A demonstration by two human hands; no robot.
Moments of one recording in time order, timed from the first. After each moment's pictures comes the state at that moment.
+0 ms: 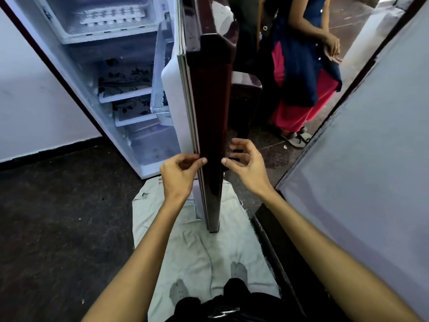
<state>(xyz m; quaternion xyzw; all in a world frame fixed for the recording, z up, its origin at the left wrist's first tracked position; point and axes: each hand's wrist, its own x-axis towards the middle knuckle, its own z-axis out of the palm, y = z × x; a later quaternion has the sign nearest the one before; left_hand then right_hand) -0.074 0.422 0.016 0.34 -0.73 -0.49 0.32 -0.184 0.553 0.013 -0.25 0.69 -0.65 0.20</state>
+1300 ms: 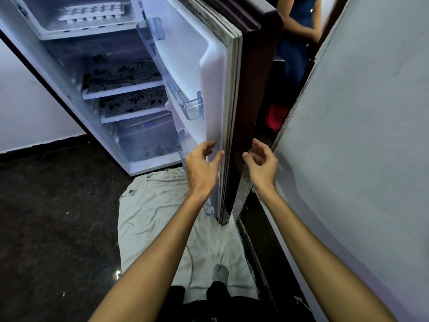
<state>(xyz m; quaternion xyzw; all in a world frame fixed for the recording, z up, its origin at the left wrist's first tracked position) -0.184 0.539 0.012 0.35 -0.75 -0.46 0.32 -0.268 0.642 -0.008 -0.08 0.72 -0.68 0.11</state>
